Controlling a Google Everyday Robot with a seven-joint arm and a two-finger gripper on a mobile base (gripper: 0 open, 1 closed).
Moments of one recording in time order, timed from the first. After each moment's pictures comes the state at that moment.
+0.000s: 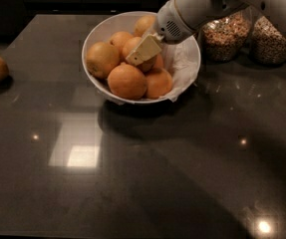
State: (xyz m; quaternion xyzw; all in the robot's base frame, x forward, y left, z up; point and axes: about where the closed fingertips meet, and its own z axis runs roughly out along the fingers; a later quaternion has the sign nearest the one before) arm 0.627 -0.016 0.940 -0.52 0.76 0.19 0.34
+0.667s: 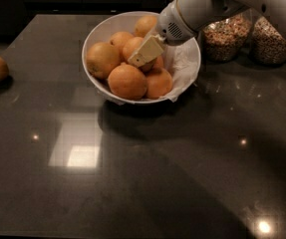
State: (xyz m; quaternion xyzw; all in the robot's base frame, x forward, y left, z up) arm 0.629 -0.021 0.935 -0.51 0.77 0.19 0.34
